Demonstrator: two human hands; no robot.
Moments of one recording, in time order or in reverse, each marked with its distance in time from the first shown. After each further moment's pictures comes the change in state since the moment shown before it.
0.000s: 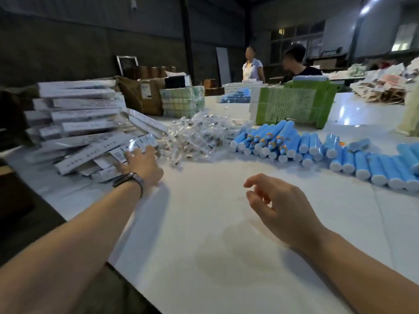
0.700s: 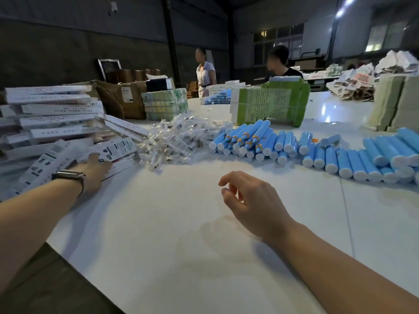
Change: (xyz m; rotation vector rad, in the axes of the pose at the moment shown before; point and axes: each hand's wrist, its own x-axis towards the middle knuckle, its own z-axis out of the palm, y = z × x) left_hand 0.039 -0.080 -0.018 0.460 -0.040 0.290; right_hand 0.001 0.004 -0.001 0.026 -0.032 0.041
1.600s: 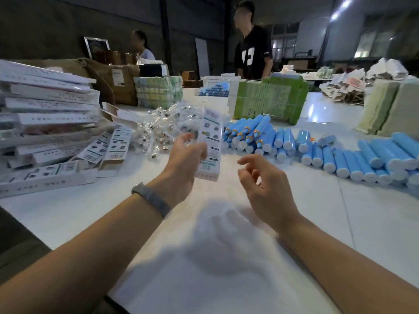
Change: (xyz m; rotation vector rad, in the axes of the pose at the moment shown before) left_hand -0.103 0.207 -0.107 -2.134 -0.128 -0.010; right_hand 0.008 0.004 0.000 0.121 0.205 0.140
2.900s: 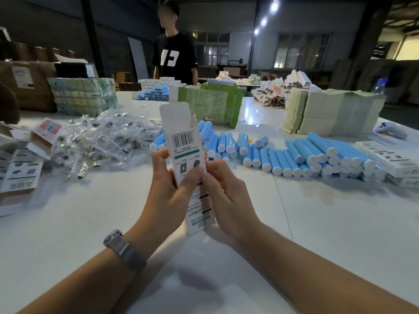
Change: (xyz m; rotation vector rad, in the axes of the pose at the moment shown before) left_hand -0.024 -0.044 0.044 -0.027 -0.418 0.518; right_hand -0.003 -0.002 -0.021 0.226 -0.011 0.200
